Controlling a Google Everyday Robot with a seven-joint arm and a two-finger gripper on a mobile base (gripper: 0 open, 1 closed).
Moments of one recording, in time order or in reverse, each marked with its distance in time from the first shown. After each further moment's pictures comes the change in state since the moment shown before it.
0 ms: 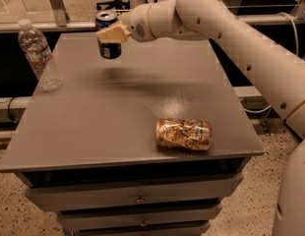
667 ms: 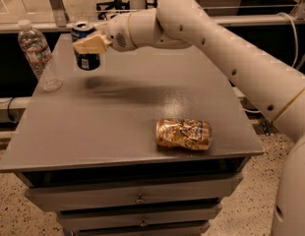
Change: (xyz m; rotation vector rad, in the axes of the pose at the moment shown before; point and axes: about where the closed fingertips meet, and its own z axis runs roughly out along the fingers) arm -0.007 0.065 0.038 -0.145 -0.029 0.018
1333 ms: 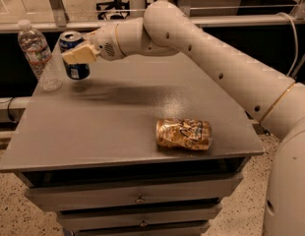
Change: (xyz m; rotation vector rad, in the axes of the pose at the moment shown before) arm 0.012 0.025 0.033 -0.070 0.007 -0.014
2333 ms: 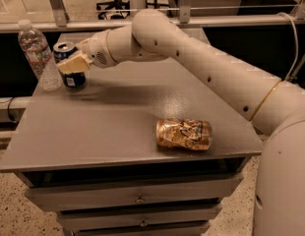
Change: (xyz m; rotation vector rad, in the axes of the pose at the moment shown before) arm 0.019 0.005 0.026 -0.005 0.044 -0.048
